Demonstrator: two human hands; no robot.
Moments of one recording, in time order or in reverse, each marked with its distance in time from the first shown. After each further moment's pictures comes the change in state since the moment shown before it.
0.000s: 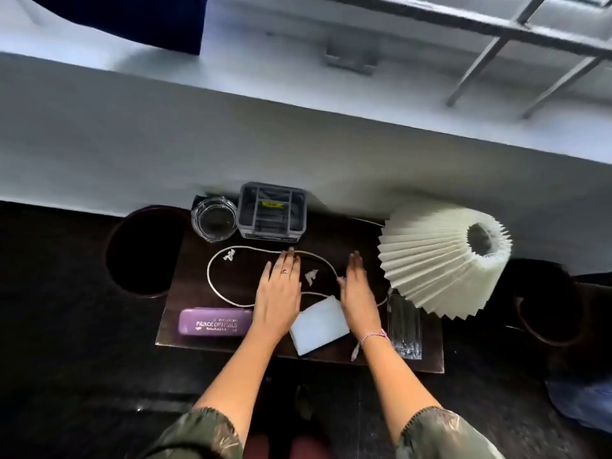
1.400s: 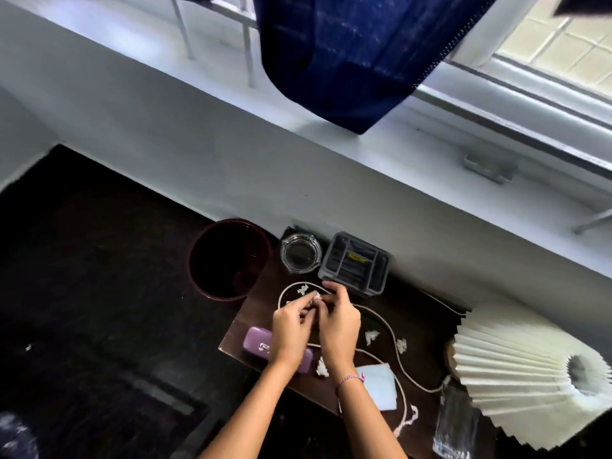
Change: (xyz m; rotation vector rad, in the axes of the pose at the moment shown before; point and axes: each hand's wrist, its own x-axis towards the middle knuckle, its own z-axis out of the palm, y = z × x) left_hand -0.030 -0.075 -0.055 -0.987 0.437 -0.571; right_hand 0.000 -0.192 0.006 0.578 0.130 -0.062
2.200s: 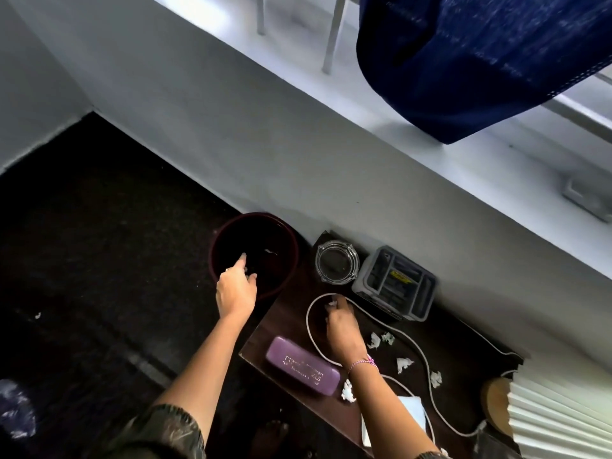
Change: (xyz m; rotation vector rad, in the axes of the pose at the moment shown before) left_hand 0.103 -0.092 -0.104 0.357 0.224 -0.424; right_hand 0.046 0.036 0.071 -0.857 -0.582 -0.249
